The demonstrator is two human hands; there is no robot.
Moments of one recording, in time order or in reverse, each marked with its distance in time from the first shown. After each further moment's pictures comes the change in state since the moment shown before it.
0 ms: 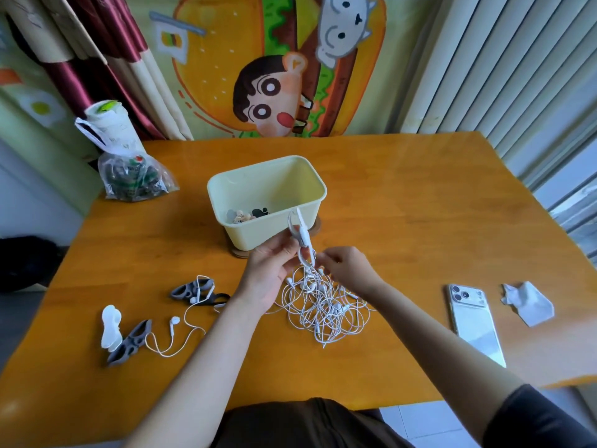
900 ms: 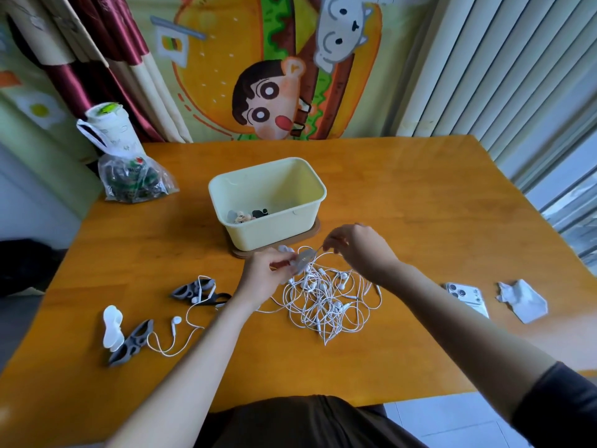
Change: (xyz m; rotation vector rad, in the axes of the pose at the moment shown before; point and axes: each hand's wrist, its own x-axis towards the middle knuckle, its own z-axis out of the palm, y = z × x) left_hand 0.004 -0.013 -0.042 0.974 0.028 0.140; right_hand 0.003 -0.019 -0.029 -0.380 0.073 -0.202
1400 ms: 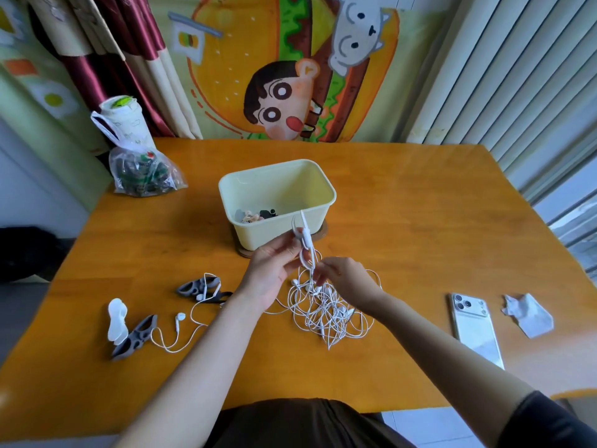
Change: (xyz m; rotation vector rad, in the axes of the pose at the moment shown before) left_hand 0.000 0.032 -0.002 -0.965 -0.003 -0.224; right_hand -0.013 -0.007 0.043 0.325 -0.138 0.070
